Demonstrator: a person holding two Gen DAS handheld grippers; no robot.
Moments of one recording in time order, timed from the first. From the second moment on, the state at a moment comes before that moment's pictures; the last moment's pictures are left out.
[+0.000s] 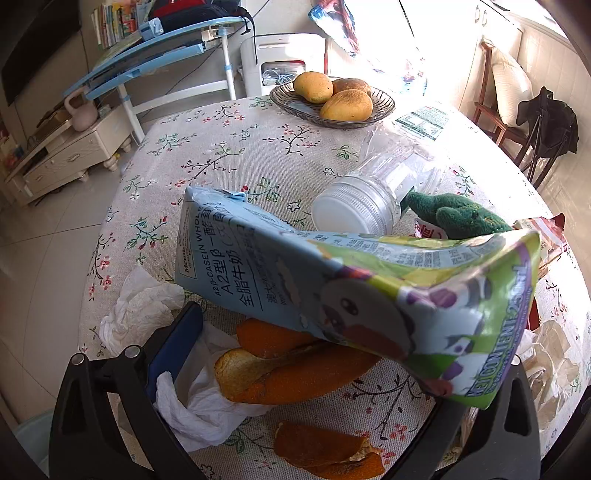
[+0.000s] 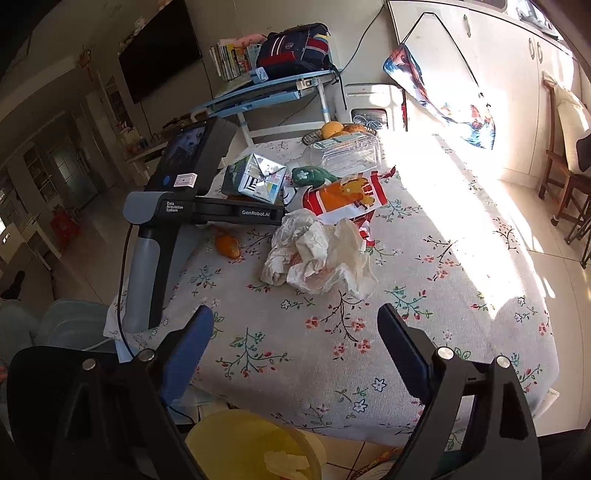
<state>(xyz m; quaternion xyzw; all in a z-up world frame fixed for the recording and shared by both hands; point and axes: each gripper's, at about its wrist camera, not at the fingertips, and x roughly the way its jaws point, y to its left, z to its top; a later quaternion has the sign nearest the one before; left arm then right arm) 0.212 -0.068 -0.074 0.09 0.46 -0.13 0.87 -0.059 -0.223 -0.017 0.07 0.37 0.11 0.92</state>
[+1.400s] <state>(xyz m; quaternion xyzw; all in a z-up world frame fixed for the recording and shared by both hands) 0.211 -0.068 -0.074 0.09 0.46 -0.13 0.87 -0.065 -0.241 -0.022 0.08 0.37 0.08 0.92</state>
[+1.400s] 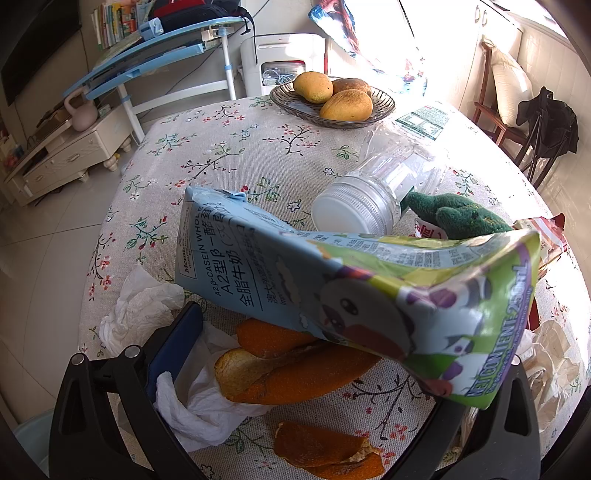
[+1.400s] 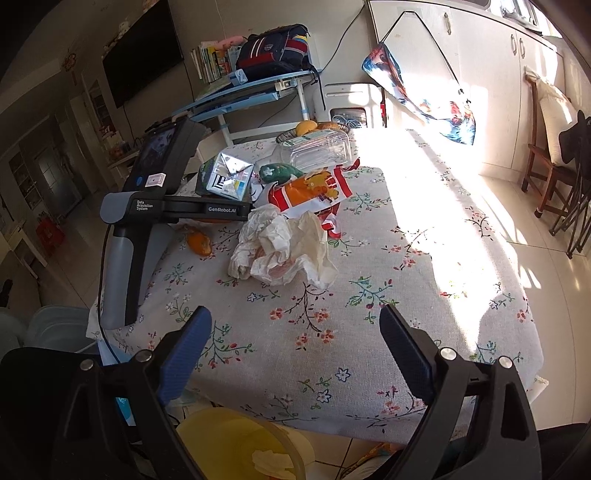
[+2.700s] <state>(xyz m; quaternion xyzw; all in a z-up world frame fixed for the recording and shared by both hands) 0.211 -0.069 -0.074 0.09 0.46 -0.13 0.87 -0.069 -0.239 -0.010 0.10 0.36 0.11 0.92</state>
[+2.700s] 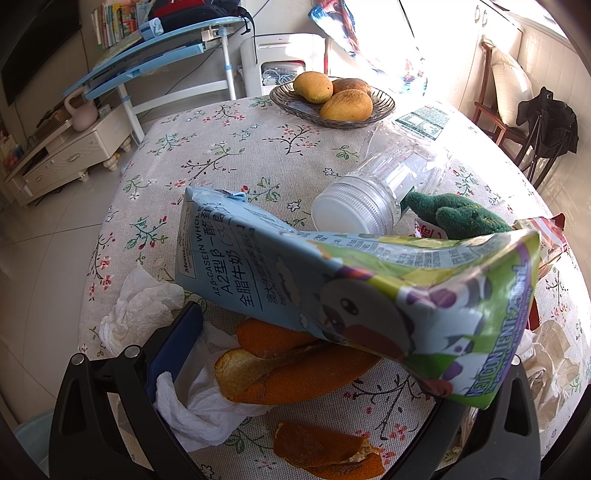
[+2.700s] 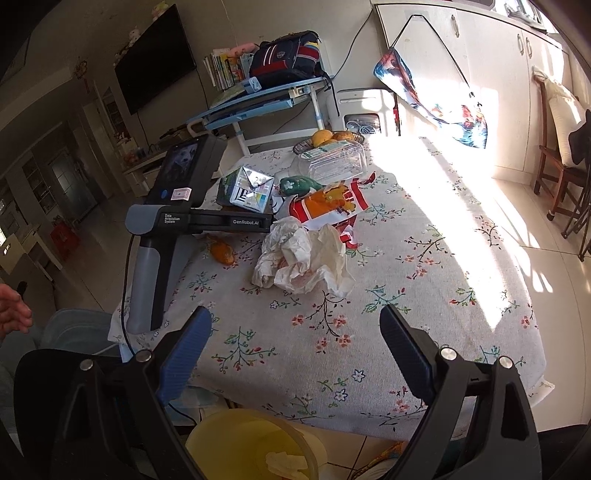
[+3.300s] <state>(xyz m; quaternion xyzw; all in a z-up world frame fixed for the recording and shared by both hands) 0.212 -0.069 -0.074 0.09 0.46 -0.13 0.87 -0.059 -0.245 -0.005 0.11 0.34 0.12 0.92</state>
